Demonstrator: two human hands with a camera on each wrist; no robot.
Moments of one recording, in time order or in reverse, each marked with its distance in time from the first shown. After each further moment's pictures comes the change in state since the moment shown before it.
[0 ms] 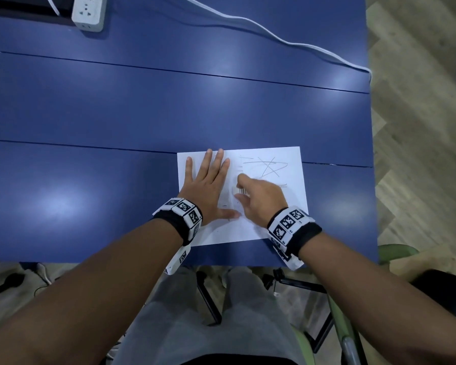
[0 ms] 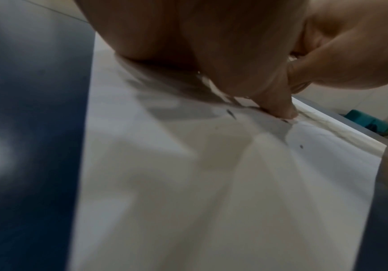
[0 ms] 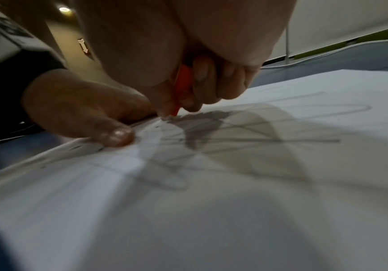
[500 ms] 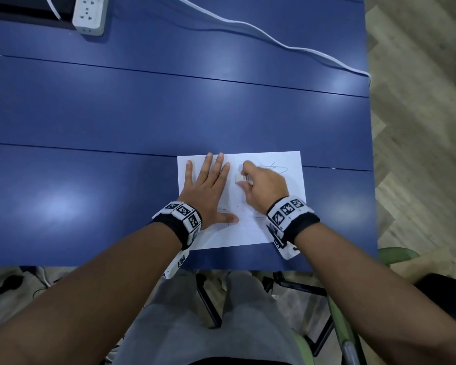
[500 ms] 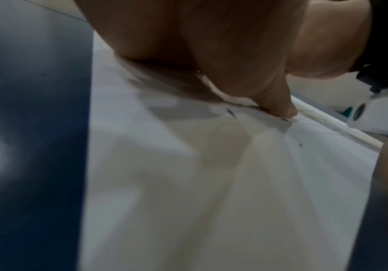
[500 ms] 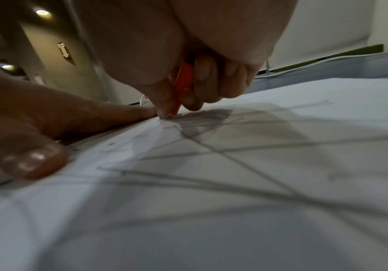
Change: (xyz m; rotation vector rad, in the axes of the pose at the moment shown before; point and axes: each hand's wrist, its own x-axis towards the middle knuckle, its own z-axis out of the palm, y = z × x) left_hand -0.001 0.001 -0.004 0.000 -0.028 0.010; right_hand 0.025 0.007 -0.009 0.027 0.073 0.055
